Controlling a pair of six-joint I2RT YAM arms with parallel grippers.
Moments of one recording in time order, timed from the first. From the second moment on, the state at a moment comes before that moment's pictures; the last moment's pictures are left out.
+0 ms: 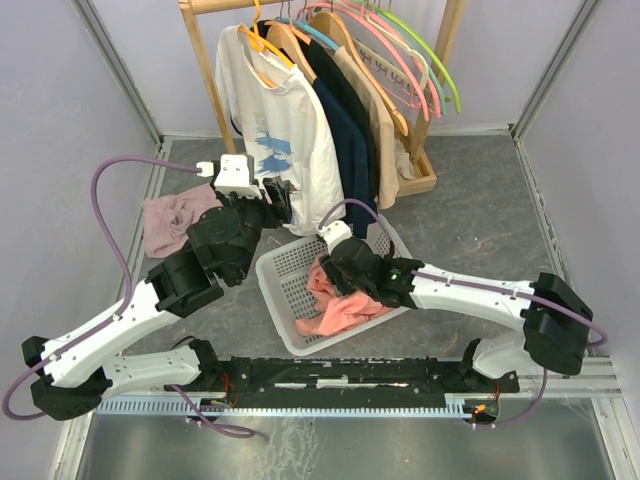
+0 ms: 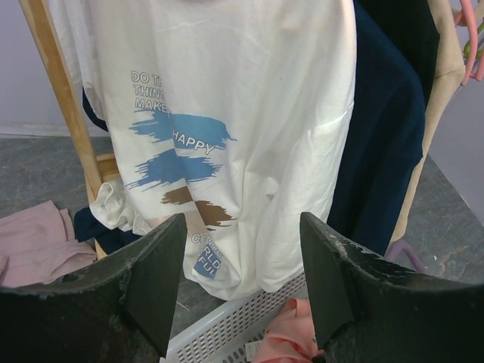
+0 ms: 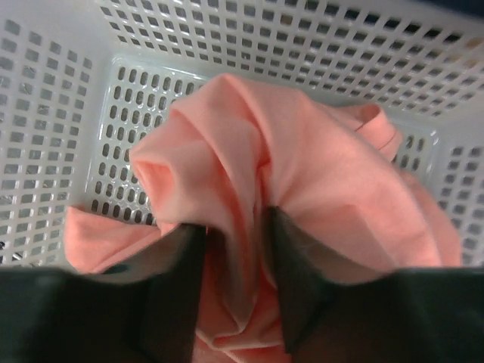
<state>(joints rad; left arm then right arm) -1.02 0.96 1.16 -0.20 -0.84 -0.18 1.07 1.43 0.92 -0.26 0.30 0.31</state>
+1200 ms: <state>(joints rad) -1.02 1.06 1.18 -0.16 -0.75 -0.18 0.52 1.64 2.20 -0.49 0.02 -0.02</state>
